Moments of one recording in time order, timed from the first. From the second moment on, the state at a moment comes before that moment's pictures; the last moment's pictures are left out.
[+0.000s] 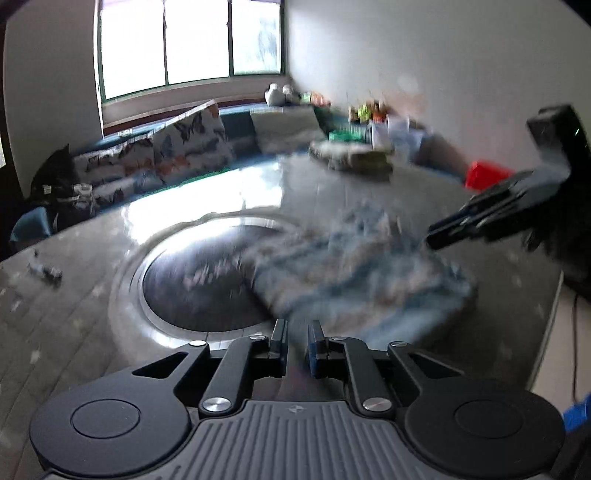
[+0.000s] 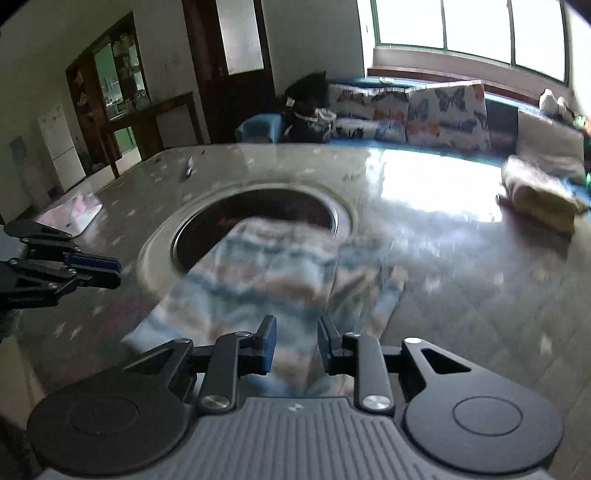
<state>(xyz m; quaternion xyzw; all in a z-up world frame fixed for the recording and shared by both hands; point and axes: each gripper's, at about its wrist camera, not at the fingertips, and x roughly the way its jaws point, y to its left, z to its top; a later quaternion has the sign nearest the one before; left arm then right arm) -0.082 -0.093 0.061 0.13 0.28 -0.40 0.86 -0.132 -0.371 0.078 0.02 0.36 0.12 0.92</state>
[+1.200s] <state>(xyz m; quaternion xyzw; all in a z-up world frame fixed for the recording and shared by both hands) 0.057 -0.209 0.017 0.11 0.35 -0.39 0.84 -0.020 -0.398 0.038 0.04 0.39 0.07 0.92</state>
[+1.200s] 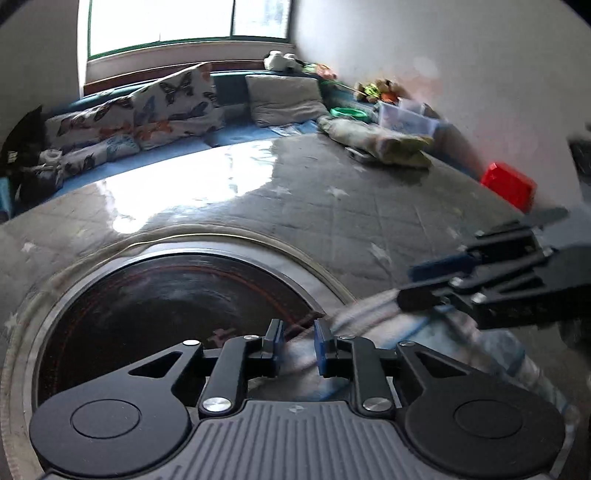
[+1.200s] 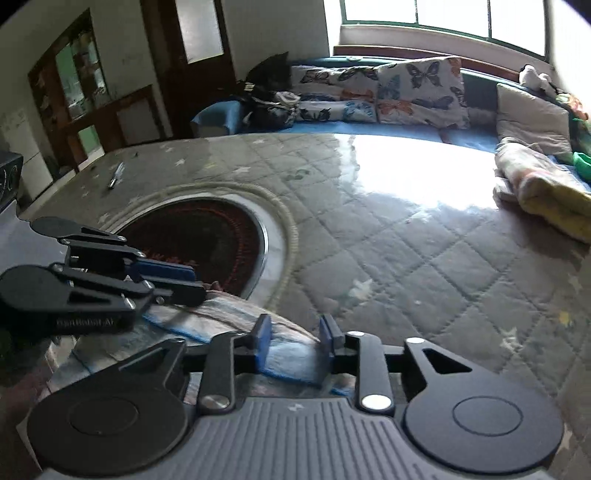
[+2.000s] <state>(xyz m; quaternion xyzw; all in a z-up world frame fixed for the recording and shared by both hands) 0.025 -0.179 0.025 0.14 0.34 -0.38 0.85 -0.132 -0.311 0.050 -0.08 0.43 0.23 0.87</state>
